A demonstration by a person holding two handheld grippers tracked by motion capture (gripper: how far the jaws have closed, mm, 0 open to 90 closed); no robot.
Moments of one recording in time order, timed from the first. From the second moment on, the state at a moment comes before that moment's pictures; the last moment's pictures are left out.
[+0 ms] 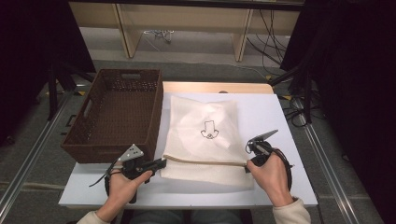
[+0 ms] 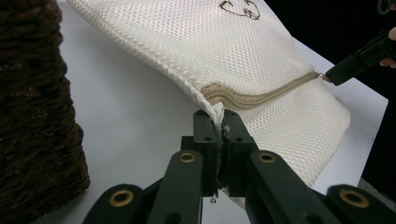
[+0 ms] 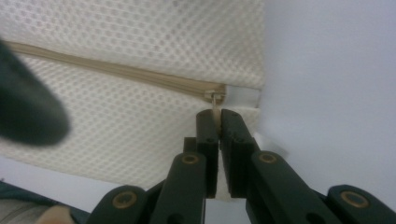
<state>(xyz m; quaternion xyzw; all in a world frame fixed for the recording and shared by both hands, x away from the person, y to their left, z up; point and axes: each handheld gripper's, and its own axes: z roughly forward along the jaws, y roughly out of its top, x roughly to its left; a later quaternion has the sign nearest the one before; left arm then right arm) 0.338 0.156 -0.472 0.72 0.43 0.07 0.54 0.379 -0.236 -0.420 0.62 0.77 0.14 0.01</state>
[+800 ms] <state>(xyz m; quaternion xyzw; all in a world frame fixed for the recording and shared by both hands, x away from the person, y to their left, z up) 0.338 0.156 -0.480 0.74 0.43 0.06 0.51 0.376 -0.228 -0.417 0.60 0.78 0.17 0.01</state>
